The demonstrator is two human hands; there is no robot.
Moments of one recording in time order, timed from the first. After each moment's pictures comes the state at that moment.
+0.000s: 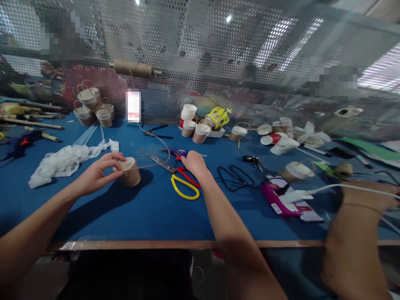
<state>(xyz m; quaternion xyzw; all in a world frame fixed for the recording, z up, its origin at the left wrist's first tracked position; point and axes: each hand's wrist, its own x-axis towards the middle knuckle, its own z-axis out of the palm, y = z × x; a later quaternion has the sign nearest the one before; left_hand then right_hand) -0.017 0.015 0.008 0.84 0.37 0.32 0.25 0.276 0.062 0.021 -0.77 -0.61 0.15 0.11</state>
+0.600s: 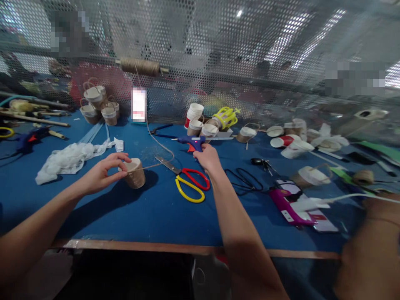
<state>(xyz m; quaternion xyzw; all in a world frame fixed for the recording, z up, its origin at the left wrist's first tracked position) -0.017 0.015 0.007 0.84 0.37 0.32 0.26 0.294 0.068 0.021 -0.75 -0.52 0.25 0.32</state>
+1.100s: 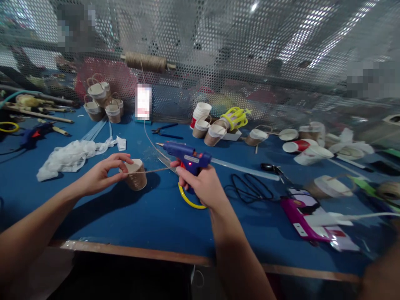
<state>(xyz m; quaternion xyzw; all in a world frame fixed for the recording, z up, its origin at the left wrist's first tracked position) -0.017 0.012 0.011 0.82 0.37 0.31 0.30 0.254 -0.009 0.048 -0.52 -0.60 0.42 0.44</state>
